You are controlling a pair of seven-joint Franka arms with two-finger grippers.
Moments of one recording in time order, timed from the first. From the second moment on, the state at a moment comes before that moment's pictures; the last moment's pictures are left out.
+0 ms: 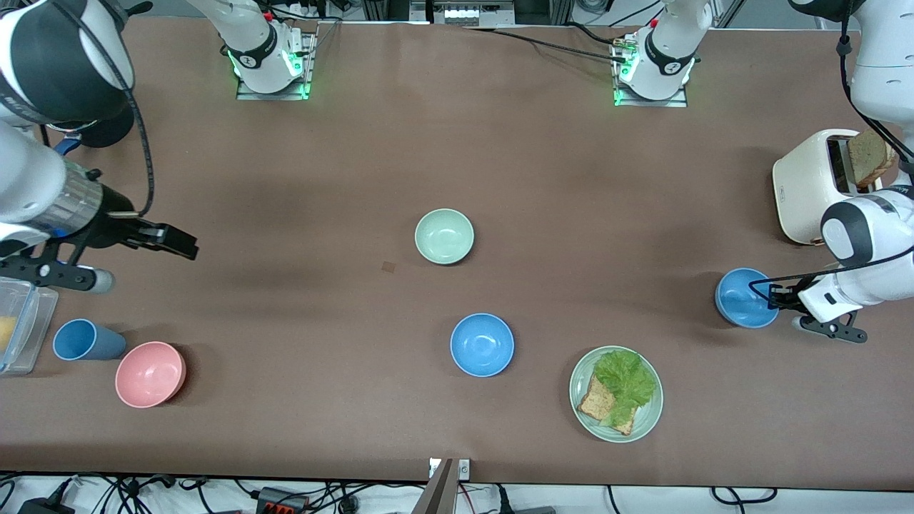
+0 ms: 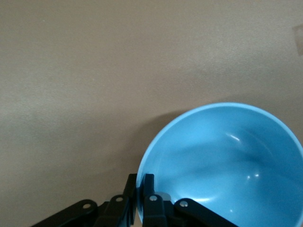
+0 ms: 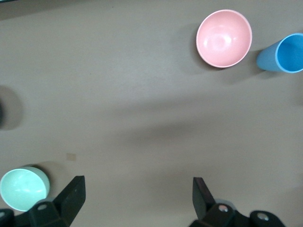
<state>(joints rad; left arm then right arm) 0.34 0.66 -0.06 -1.70 0.01 2.32 0.52 0.06 0.36 0.08 -1.24 -0.02 1.58 0.29</state>
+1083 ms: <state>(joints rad) 0.34 0.43 -0.51 -1.66 -0.09 1.87 0.03 -0.03 0.24 -0.04 -1.32 -0.02 1.58 0.01</state>
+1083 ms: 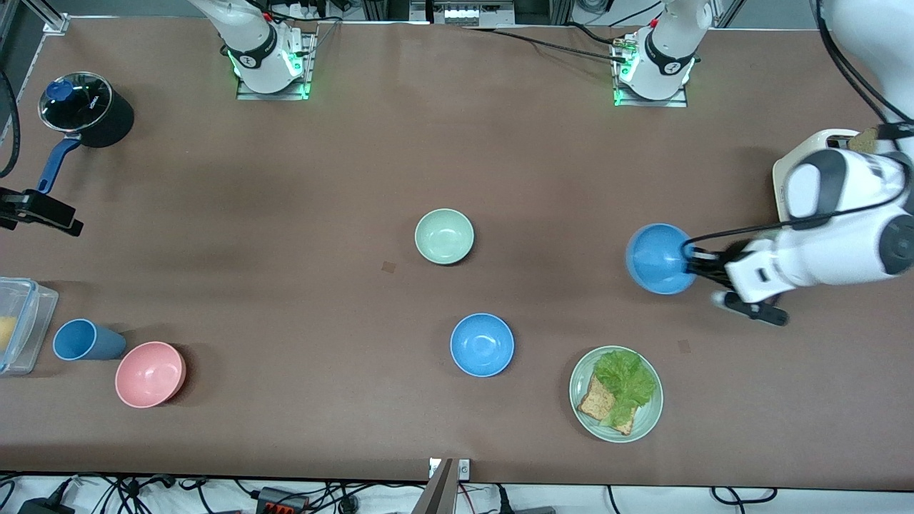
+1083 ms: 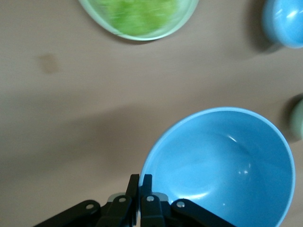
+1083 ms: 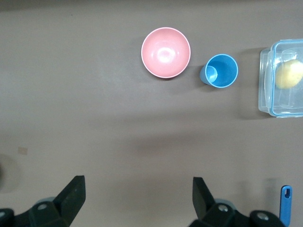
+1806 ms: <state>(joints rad) -0.03 0.43 -0.68 -1.81 -0.07 2.23 -0.91 -0.02 0.08 -0.05 -1.57 -0.02 1.65 0.00</state>
